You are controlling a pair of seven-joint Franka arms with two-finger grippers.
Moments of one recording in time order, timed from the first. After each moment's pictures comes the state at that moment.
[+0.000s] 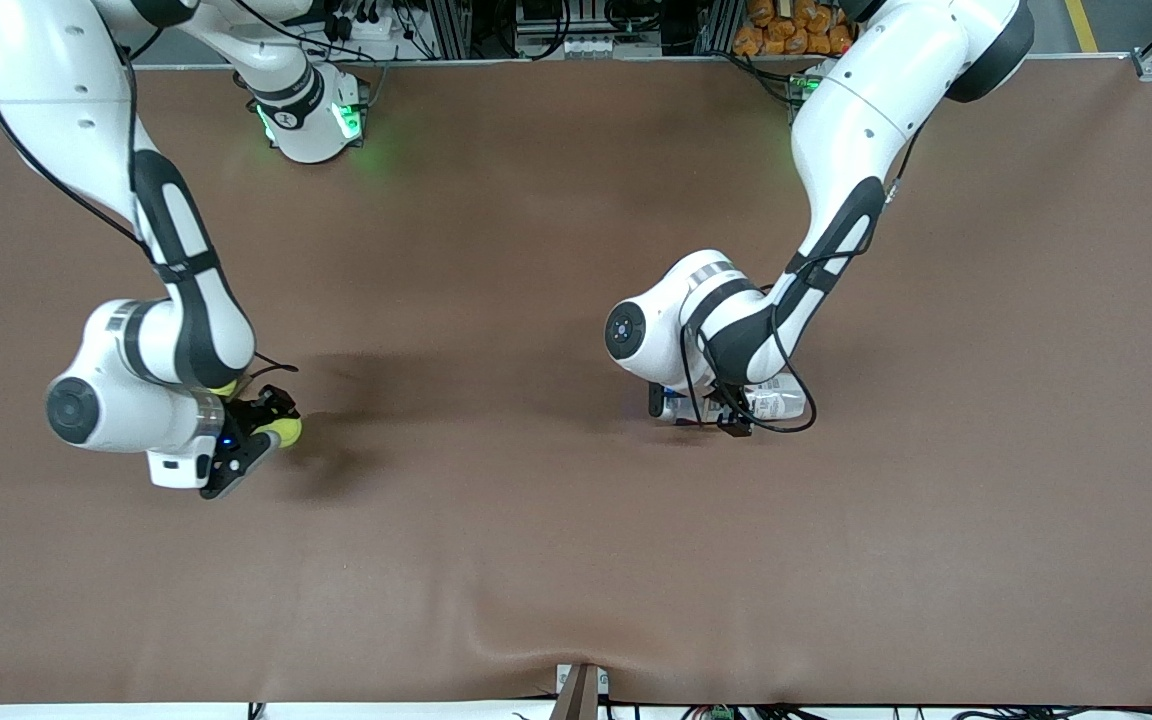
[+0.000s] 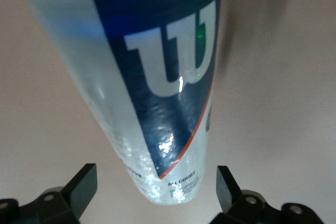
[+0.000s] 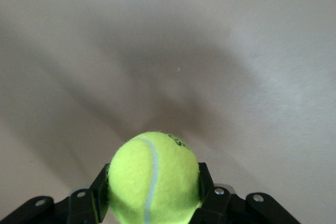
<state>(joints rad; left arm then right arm) -0.36 0.82 -0.37 -1.46 0.78 1.67 0.64 0.07 0.55 -0.06 -1.73 0.23 2.12 -0.81</state>
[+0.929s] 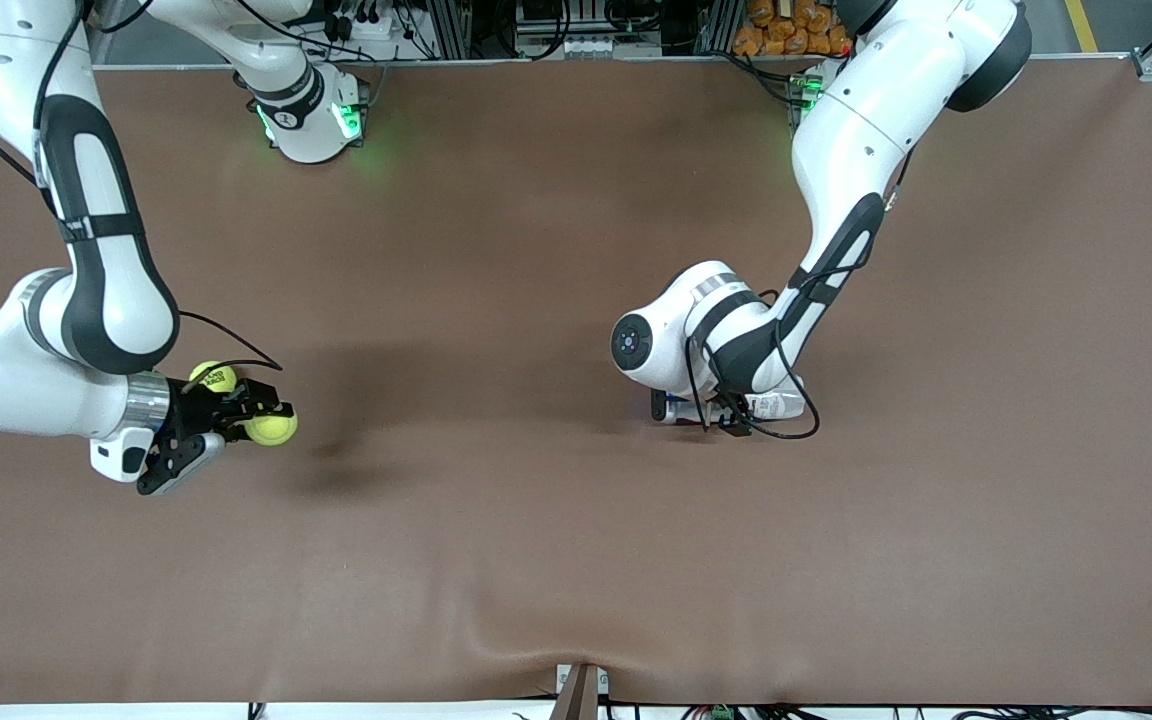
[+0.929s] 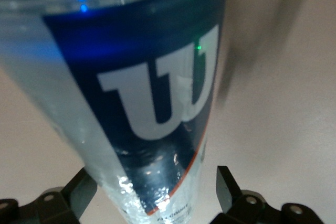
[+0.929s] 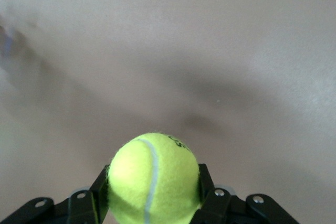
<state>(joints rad) -0.35 0.85 -0.37 -1.46 0.75 1.69 0.61 0.03 0.46 -0.06 -1.71 0.49 1.98 -0.68</state>
